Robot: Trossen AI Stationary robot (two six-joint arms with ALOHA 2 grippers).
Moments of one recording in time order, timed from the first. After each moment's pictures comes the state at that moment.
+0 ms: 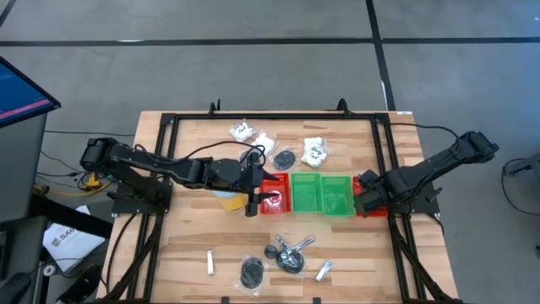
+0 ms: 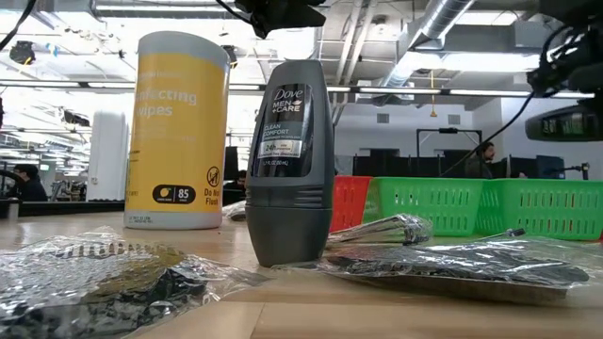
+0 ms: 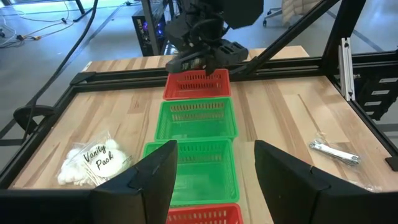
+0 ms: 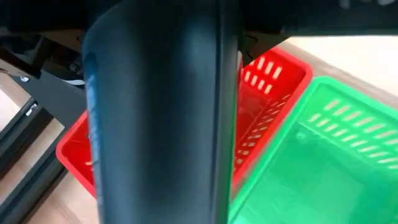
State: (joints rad) left arm -0.14 1.44 1.05 0.02 -0.19 0.04; right arm 0.43 1.07 0.73 -1.36 0.14 1.35
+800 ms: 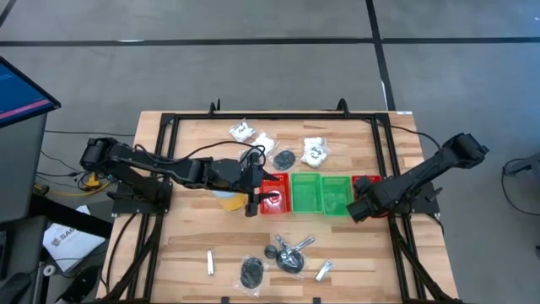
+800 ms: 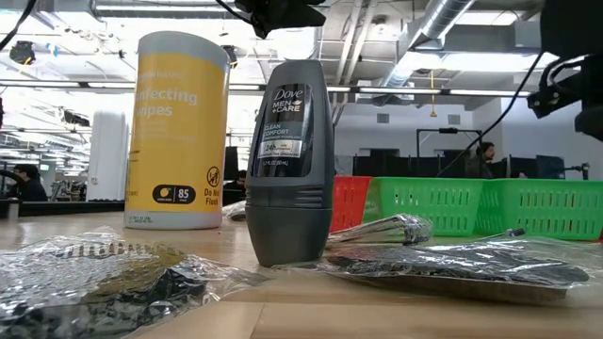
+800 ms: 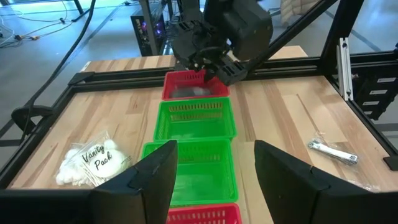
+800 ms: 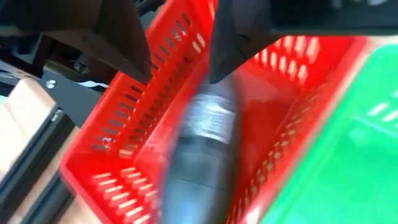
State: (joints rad) left arm -0.14 1.44 1.05 0.02 -0.19 0.04; right arm 0.46 1.28 0.72 -1.34 0.15 1.38
